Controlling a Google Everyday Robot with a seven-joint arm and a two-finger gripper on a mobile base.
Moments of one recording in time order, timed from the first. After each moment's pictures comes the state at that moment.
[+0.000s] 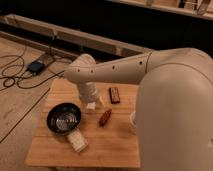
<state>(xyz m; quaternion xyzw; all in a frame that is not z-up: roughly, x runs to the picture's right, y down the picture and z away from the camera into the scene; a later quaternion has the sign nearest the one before) -0.060 0.106 0.733 -0.24 0.28 0.61 0.70</state>
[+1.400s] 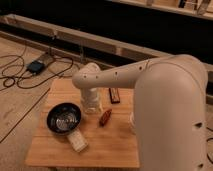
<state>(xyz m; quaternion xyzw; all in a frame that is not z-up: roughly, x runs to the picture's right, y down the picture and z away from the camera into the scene) -0.069 0.143 0.782 -0.27 0.27 0.66 0.65</state>
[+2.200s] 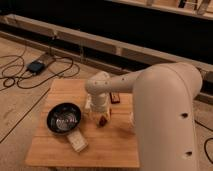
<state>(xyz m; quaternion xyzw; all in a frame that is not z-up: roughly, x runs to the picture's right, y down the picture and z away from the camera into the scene) -0.030 0.176 0.831 -0.28 0.30 0.68 0.61</state>
